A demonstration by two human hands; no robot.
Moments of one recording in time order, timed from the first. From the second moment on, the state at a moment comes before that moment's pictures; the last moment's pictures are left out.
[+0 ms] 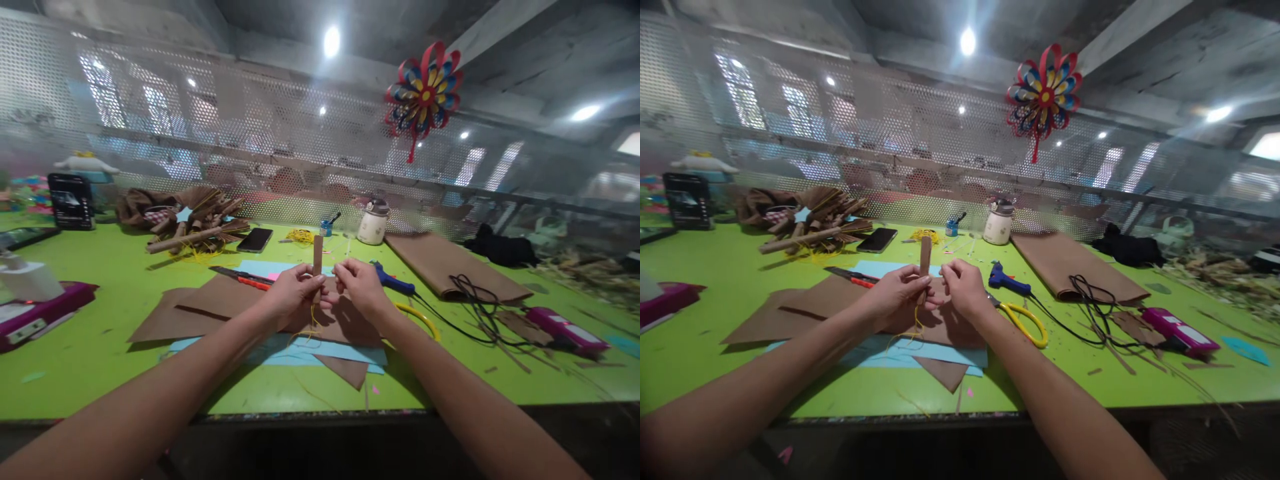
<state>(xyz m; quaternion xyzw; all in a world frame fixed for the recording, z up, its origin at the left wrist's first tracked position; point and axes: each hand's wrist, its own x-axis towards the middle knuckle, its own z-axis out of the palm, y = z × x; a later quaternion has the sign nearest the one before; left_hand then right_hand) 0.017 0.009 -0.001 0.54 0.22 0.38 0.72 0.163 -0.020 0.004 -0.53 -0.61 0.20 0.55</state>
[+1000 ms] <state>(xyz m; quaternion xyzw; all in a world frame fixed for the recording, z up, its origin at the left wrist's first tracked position) 0.007 0.013 0.014 0.47 0.25 0.41 0.74 0.140 -0.037 0.004 -0.53 -0.65 0.26 0.48</state>
